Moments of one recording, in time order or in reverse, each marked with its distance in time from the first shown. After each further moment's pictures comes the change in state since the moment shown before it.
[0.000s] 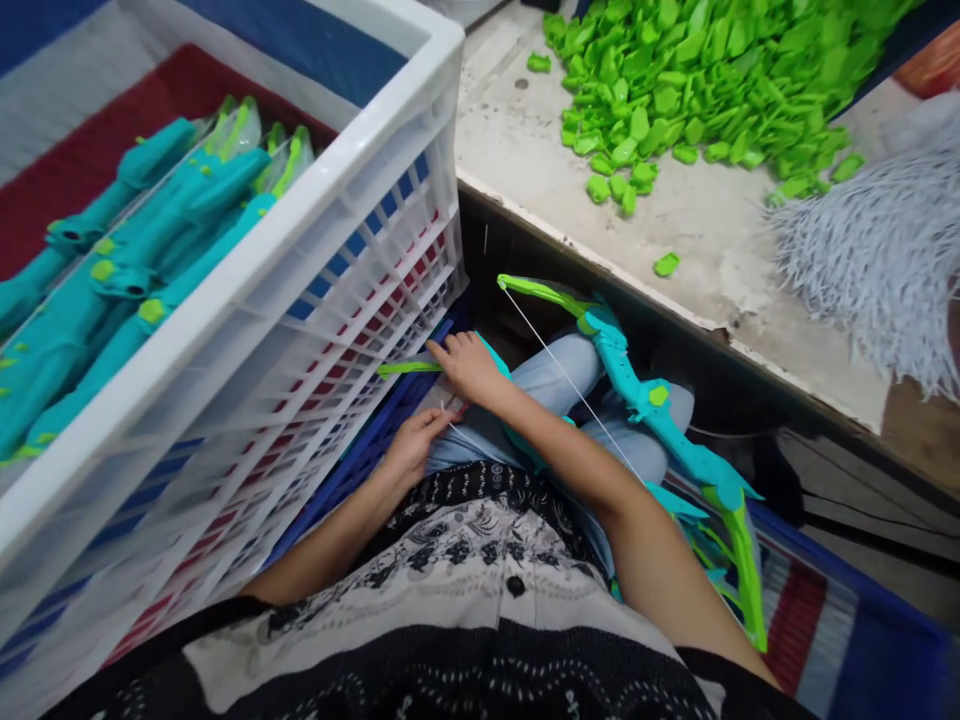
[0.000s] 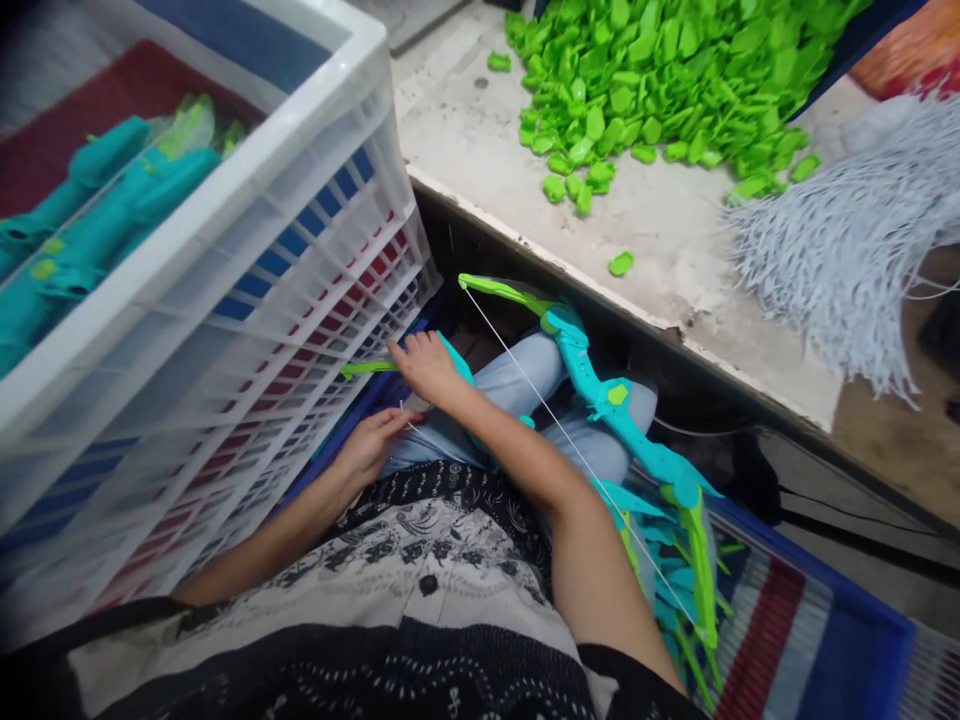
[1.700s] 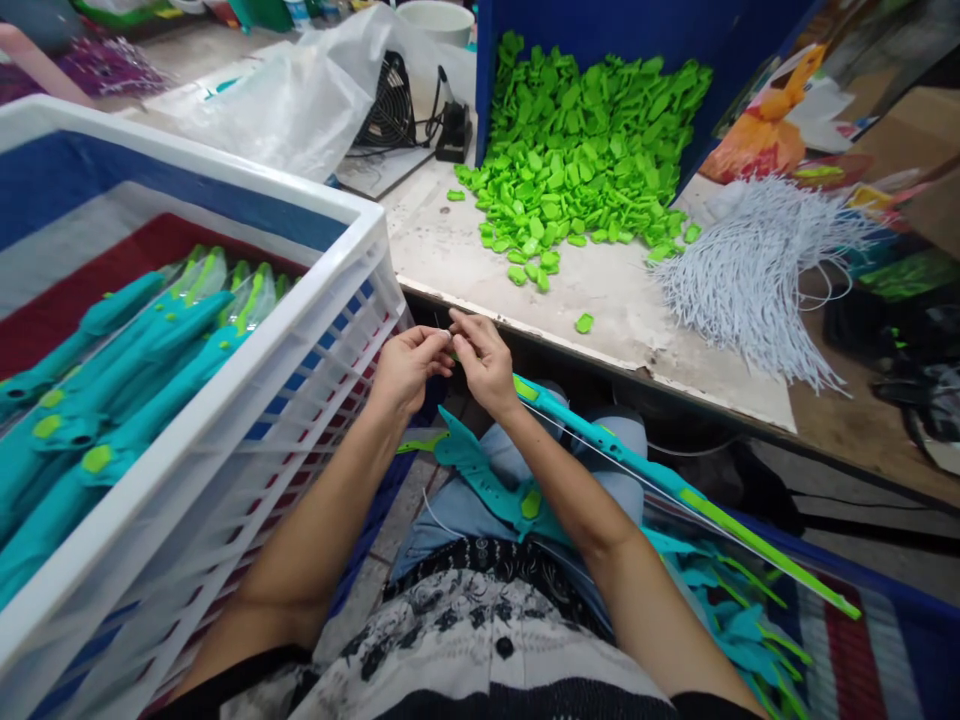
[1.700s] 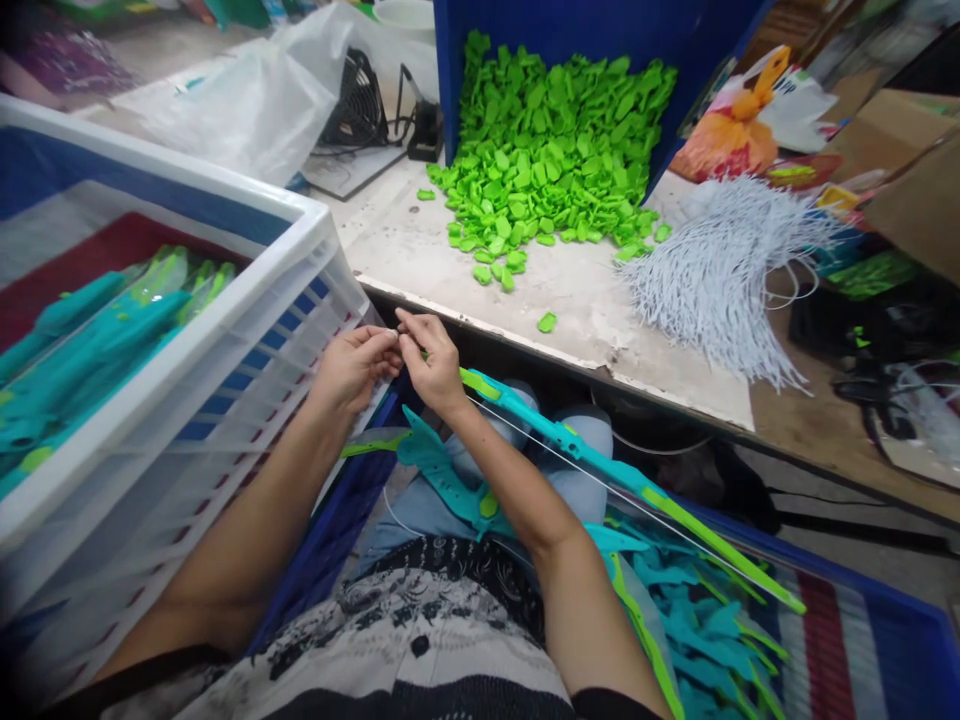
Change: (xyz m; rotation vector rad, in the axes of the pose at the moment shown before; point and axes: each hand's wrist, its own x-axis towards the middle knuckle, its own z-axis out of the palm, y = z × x) left_hand 0.039 0.184 0.124 0.080 -0.213 0.572; right_hand 0.008 0.050 -0.103 0.707 0.980 0.133
